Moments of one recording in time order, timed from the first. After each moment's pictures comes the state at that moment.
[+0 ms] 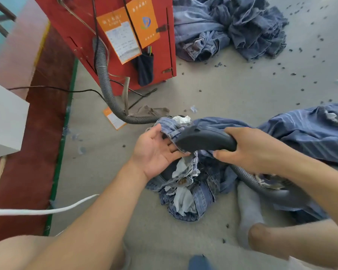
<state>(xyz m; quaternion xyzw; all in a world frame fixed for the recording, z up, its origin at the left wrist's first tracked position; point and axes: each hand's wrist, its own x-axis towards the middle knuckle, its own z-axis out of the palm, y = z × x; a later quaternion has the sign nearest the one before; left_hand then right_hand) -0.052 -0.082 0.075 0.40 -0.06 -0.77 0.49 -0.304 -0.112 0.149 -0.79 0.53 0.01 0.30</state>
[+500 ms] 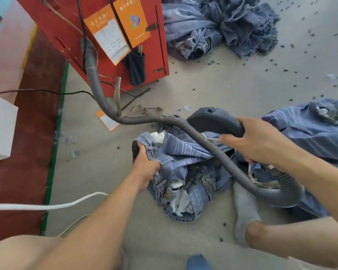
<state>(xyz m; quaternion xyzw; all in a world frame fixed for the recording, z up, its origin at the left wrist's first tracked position) -0.049 -0.063 -0.001 0.70 -0.25 -0.57 0.34 -0.327 -0.128 0.130 -0.72 0.61 -0.07 0.31</state>
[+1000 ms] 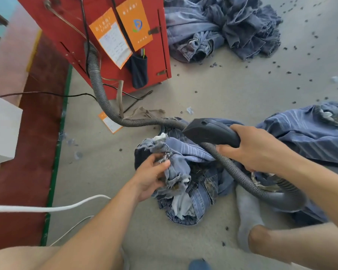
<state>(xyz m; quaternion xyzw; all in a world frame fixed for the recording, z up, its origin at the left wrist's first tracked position) -0.049 -0.048 0.001 0.58 -0.15 -0.70 0.39 -0.321 -0.124 0.132 -0.76 0.58 -0.02 0.30</state>
